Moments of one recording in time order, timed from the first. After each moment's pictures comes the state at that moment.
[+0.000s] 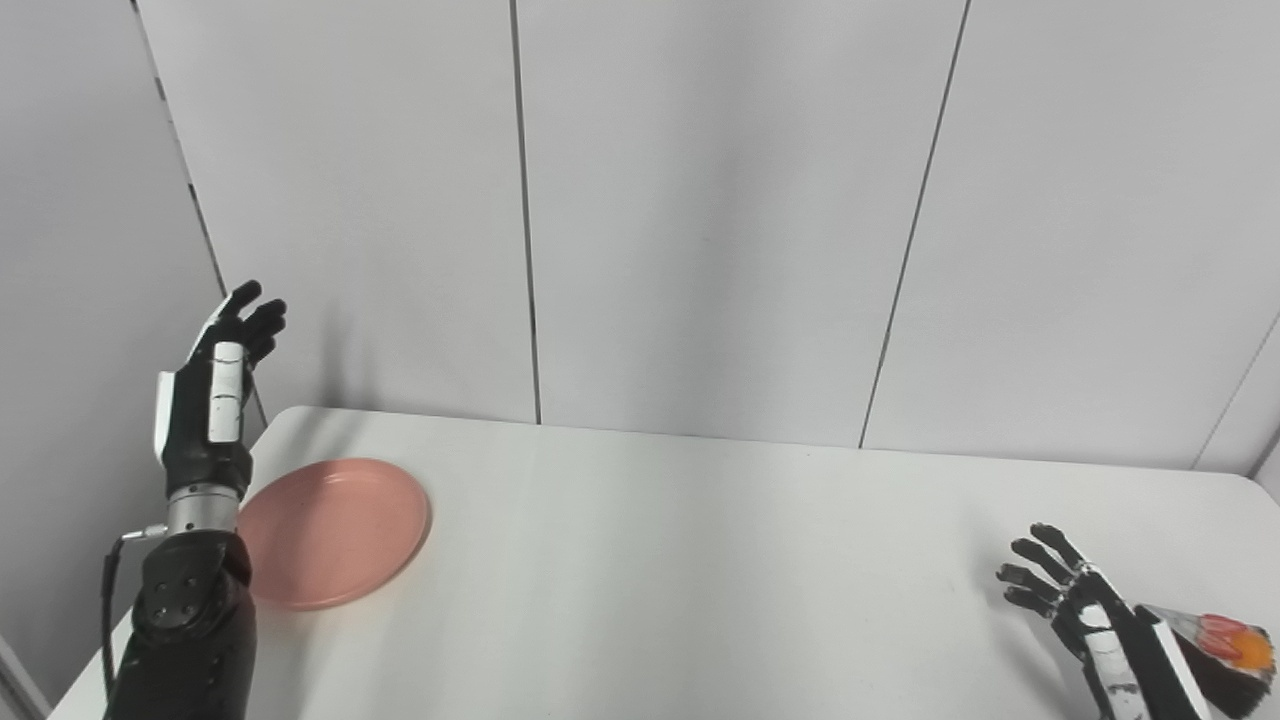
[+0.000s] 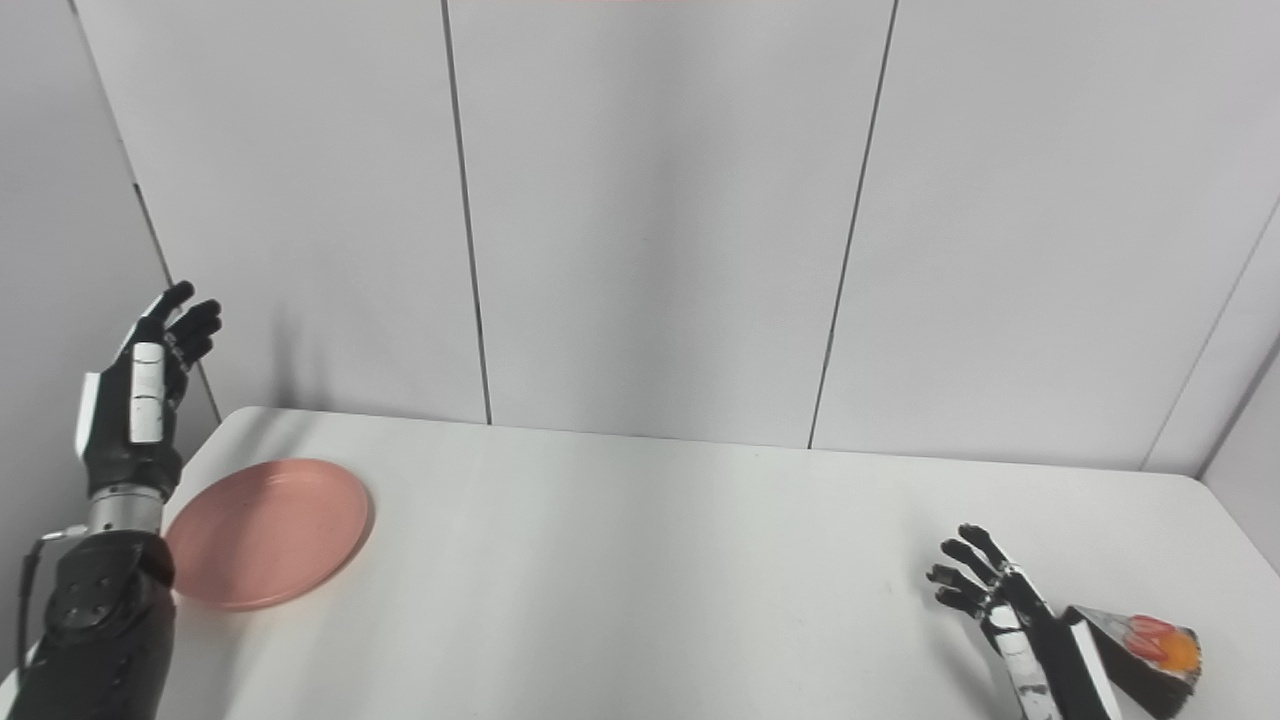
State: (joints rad) left arm -0.64 0.43 0.35 0.64 -0.18 -0.38 0.03; right arm -0.28 -0.23 -0.14 0.38 0.18 -0.38 0.23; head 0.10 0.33
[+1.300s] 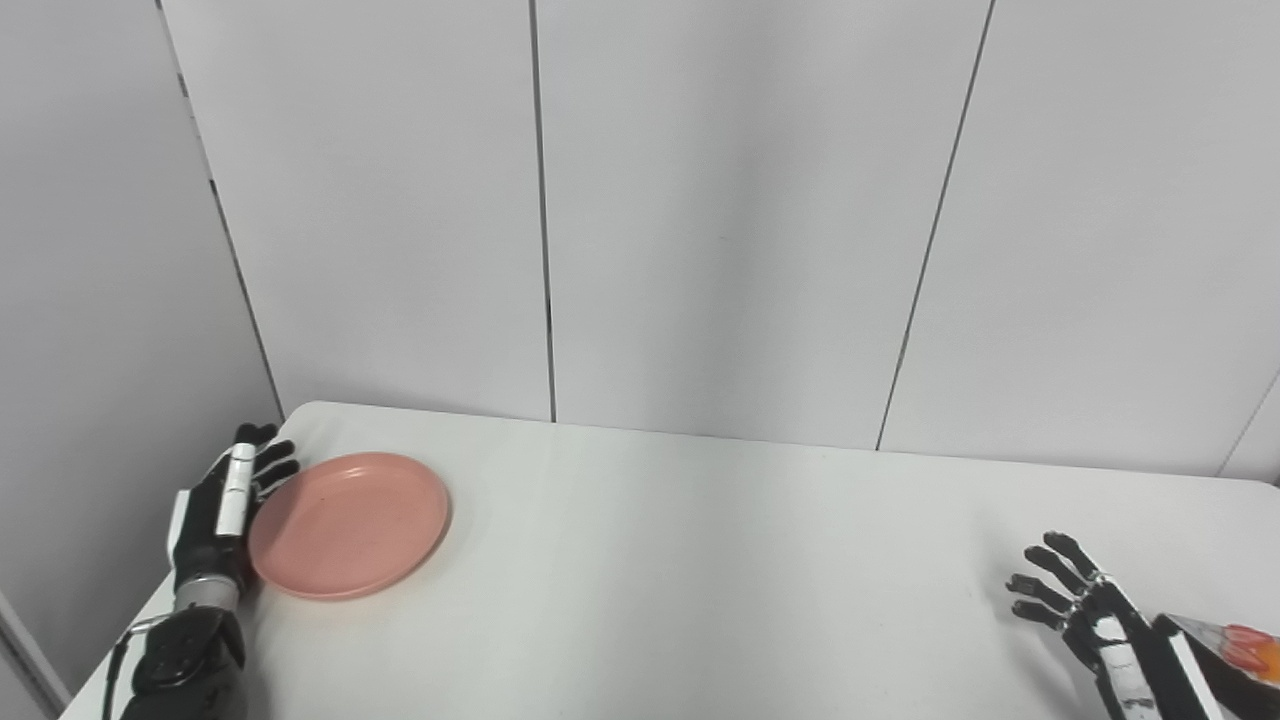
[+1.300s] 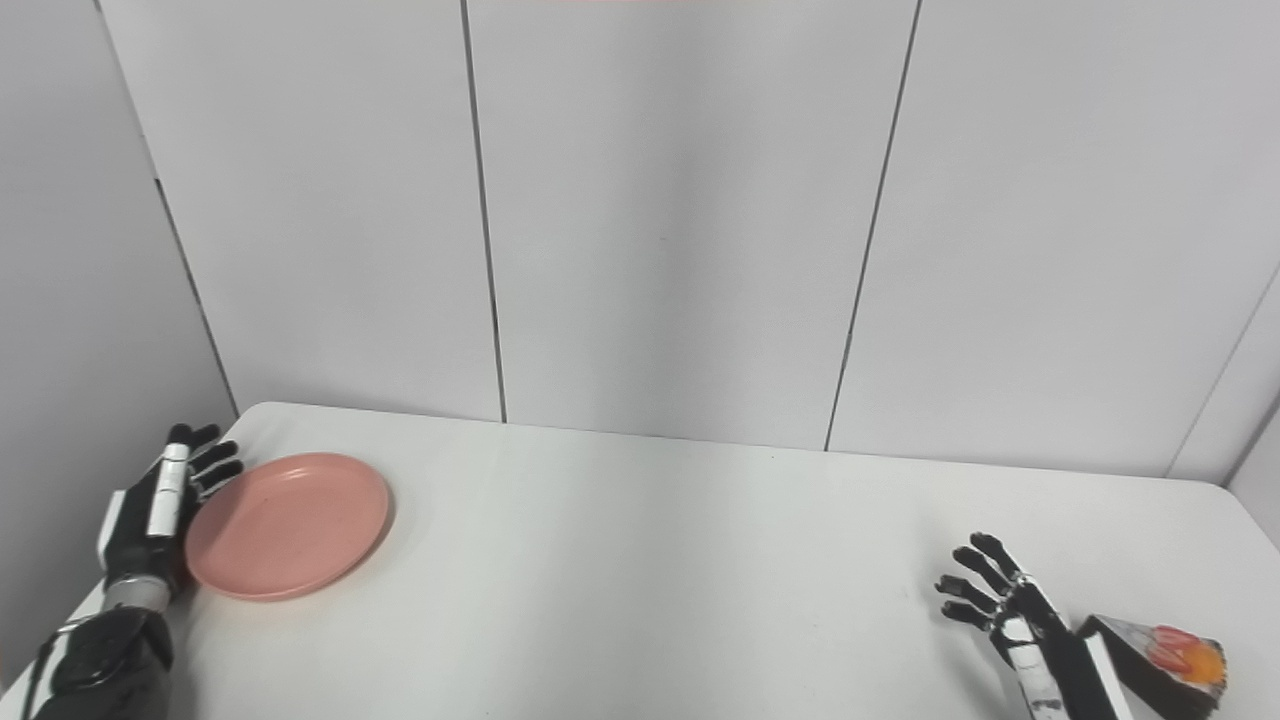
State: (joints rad) left arm -0.71 0.44 0.34 1.12 -0.21 -0.45 -0.06; right arm -0.25 -0.23 -0.14 0.33 0.18 -0.36 0.23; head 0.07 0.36
